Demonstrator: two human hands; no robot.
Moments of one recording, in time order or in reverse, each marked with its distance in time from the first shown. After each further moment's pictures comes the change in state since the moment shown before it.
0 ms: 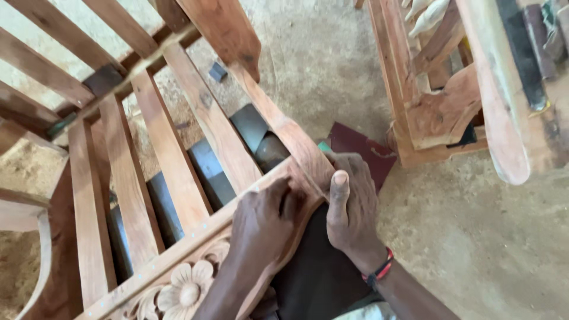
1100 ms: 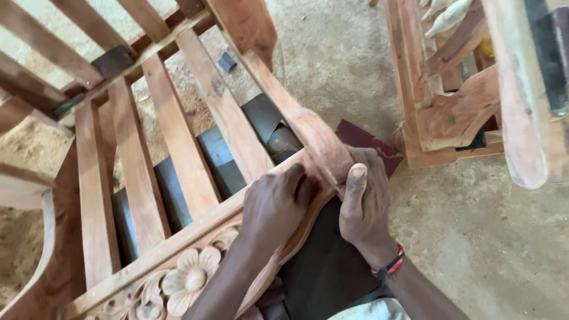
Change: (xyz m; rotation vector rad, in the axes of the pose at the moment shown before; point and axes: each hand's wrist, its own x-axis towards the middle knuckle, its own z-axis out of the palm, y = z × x) left_hand 0.007 -0.016 0.013 0.063 -0.063 -0.005; right_hand 0.000 0.001 0.002 0.012 -0.022 -0.051
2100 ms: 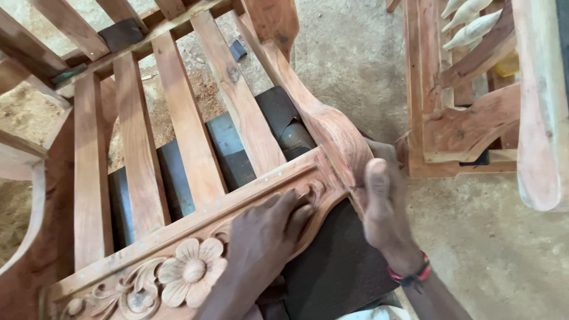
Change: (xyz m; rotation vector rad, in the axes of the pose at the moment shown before) left_hand -0.048 -0.008 -0.017 -0.117 0.053 -0.043; right_hand 0.004 0.013 -0.003 0.320 -0.131 0.154
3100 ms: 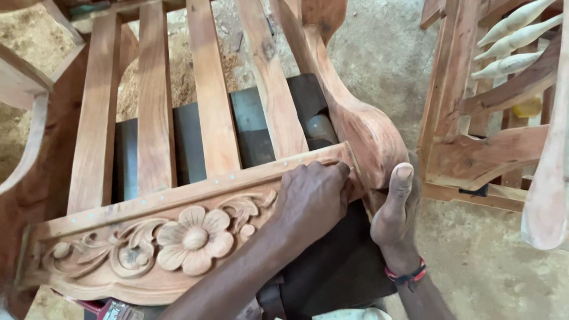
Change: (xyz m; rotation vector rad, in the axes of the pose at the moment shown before) left_hand 0.035 0.011 0.028 -0.024 0.022 0.051; right_hand -0.003 0.002 0.008 -0.009 -0.028 0.034
